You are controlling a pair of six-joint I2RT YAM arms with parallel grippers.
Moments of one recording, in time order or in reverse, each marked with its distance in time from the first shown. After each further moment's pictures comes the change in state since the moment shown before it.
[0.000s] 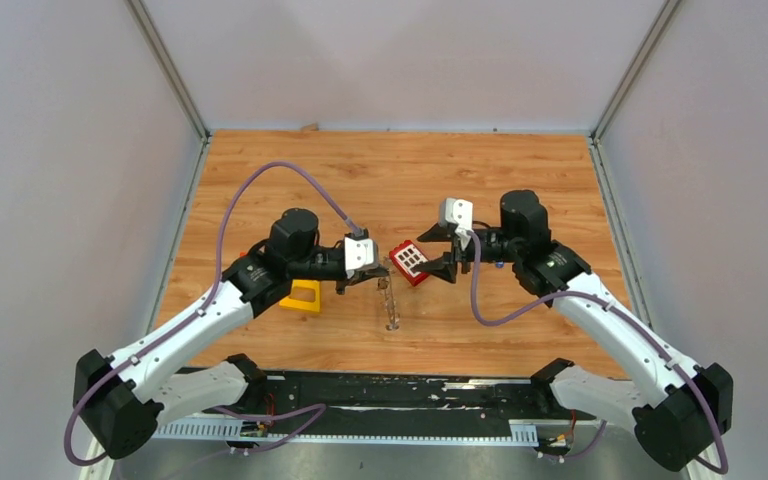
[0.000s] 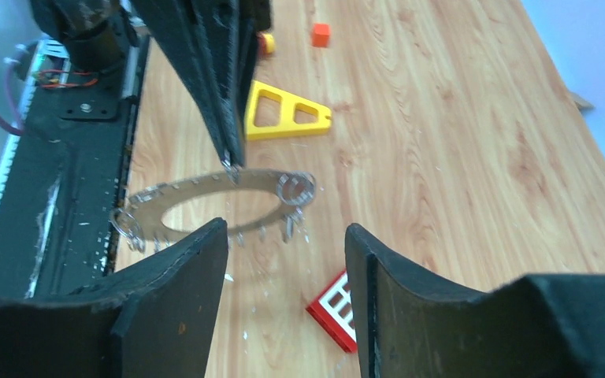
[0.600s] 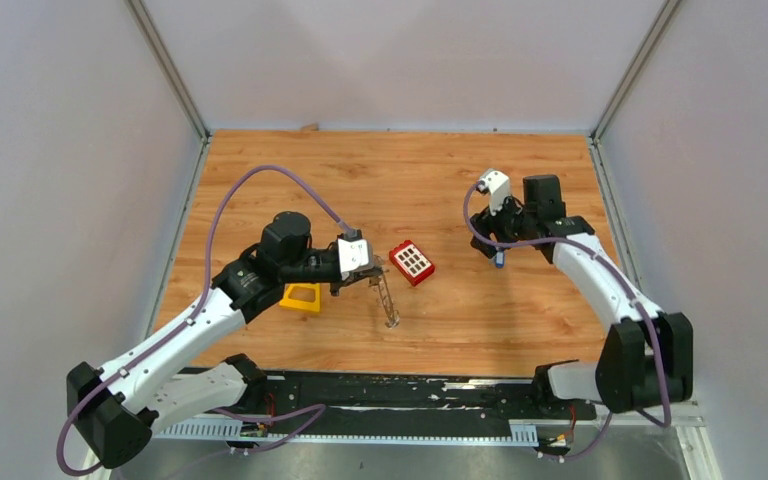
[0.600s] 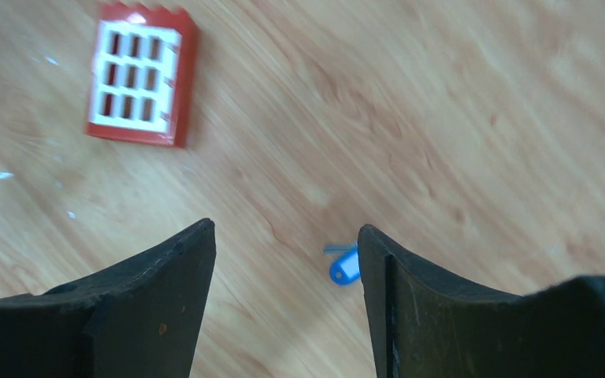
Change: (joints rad) left arm 0.000 -0.069 -0.001 -0.070 -0.081 -0.007; right arm -0.354 0.191 0.043 -0.253 0.393 -0.016
